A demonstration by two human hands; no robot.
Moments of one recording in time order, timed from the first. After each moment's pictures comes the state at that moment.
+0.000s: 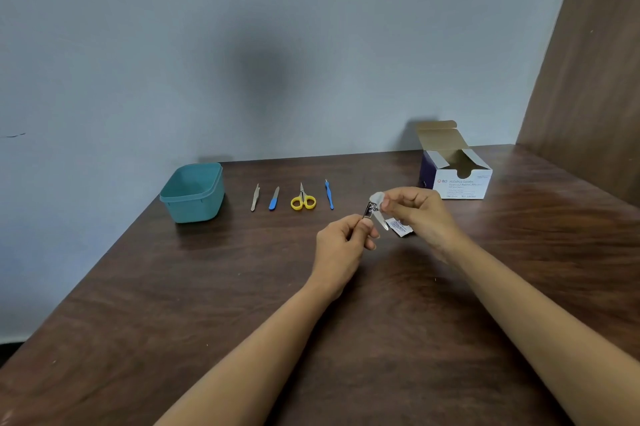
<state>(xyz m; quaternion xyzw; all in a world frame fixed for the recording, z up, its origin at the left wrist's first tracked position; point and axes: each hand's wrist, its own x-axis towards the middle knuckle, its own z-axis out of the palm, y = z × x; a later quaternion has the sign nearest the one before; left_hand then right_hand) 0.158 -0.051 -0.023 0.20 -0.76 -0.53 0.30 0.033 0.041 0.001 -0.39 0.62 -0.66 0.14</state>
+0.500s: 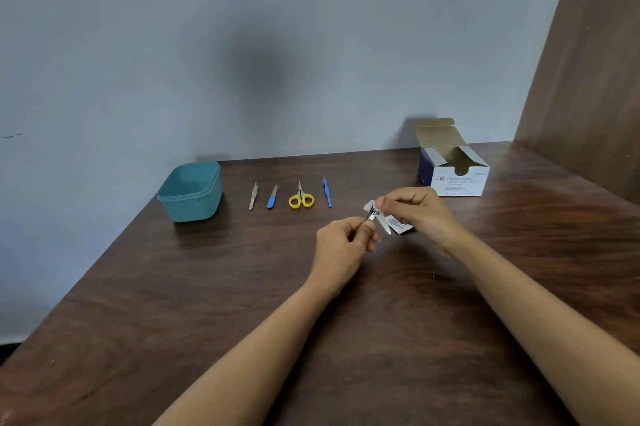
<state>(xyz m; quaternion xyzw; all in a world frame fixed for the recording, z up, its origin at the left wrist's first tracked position) 0.160 -0.049 -0.021 0.20 -0.80 -0.49 0.29 0.035 0.051 0.011 -0.44 0.64 -0.61 0.17</state>
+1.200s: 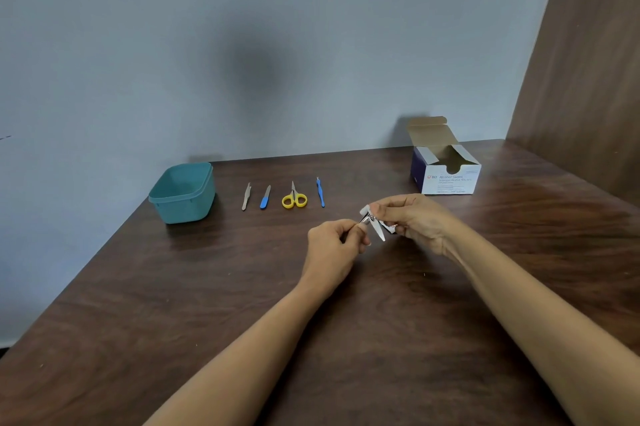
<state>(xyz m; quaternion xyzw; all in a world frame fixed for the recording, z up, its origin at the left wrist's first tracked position) 0.163 -0.045 -0.018 0.21 -0.81 -0.46 0.30 0.025 0.050 0.007 -0.32 0.66 -0.59 0.32</state>
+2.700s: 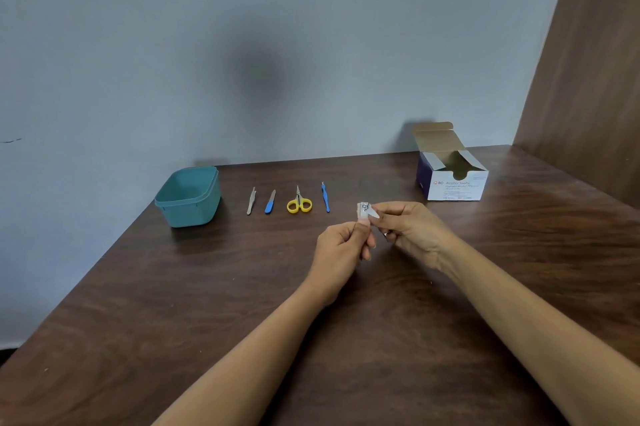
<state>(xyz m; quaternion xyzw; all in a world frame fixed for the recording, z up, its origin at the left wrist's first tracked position) 0.163 -0.046 -0.016 0.16 -0.76 -0.57 0.27 0.041 0.041 0.001 -0.30 0.61 -0.66 0.32</state>
